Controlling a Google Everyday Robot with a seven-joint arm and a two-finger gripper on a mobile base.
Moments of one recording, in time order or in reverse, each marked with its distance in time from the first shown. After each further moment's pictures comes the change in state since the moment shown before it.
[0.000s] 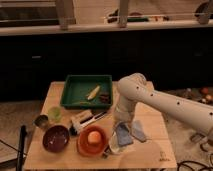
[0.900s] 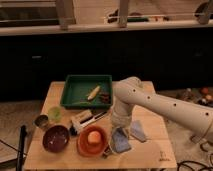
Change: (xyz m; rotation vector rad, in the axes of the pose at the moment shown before) arm -0.026 -0.009 0.013 -0.009 -0.076 -0.038
